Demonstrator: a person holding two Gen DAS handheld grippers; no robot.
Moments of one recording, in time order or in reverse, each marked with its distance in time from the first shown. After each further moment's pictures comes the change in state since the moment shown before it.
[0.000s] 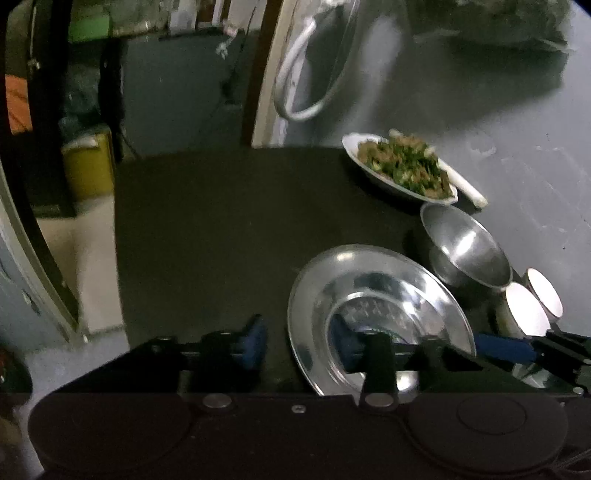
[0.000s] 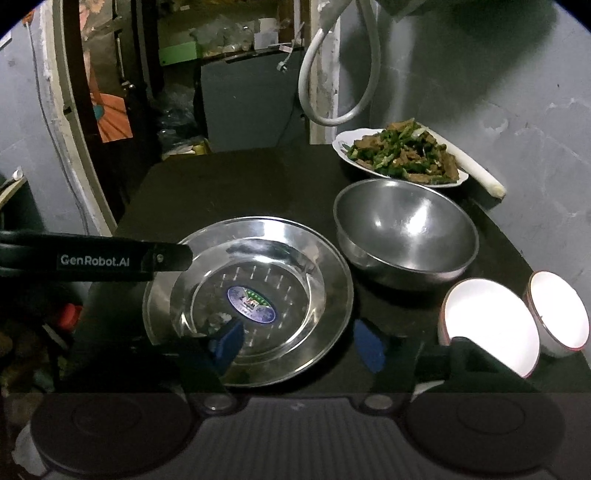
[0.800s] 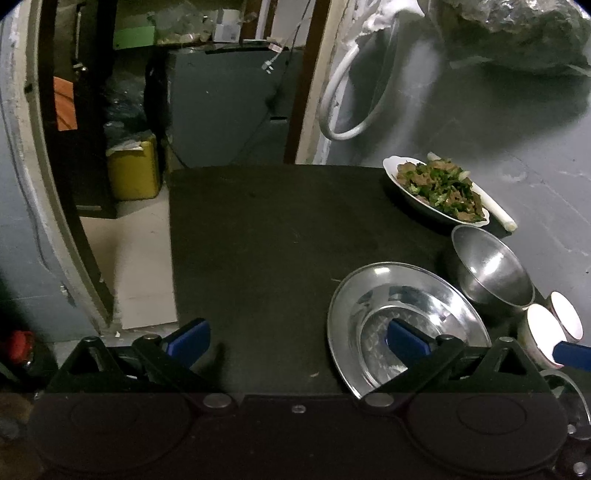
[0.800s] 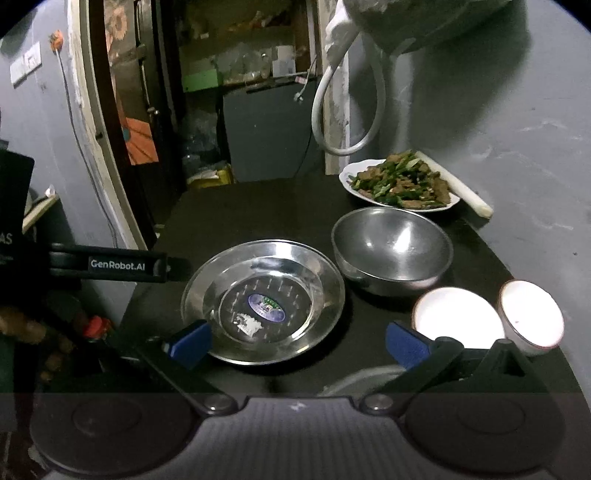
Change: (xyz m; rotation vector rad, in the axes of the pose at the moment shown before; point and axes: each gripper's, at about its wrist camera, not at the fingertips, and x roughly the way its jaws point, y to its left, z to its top) left arm -0.024 0.003 -0.003 -0.052 -0.066 0.134; right arm -0.053 -0.016 -0.006 -0.014 -0.083 0.082
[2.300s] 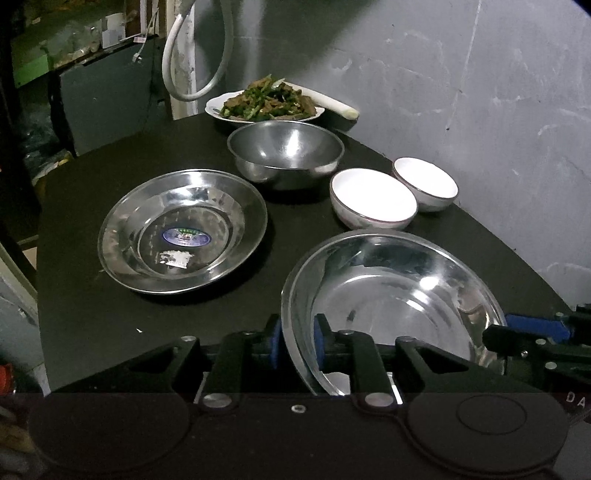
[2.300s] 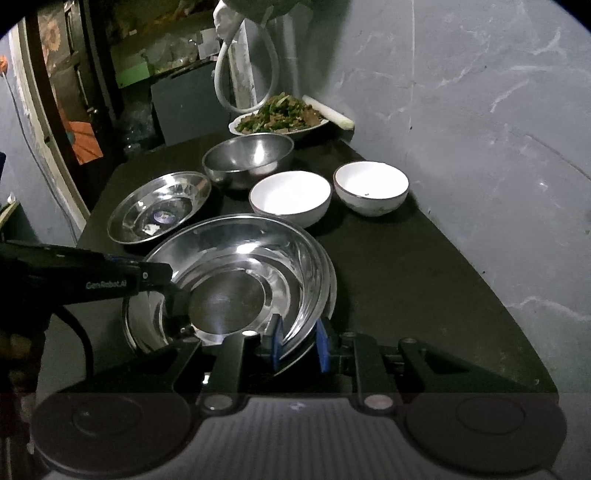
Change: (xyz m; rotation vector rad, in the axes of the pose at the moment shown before) left arm -0.045 -0.164 -0.091 0.276 0.122 -0.130; right arm -0.100 -0.099 -0.099 0.165 0.096 -0.131
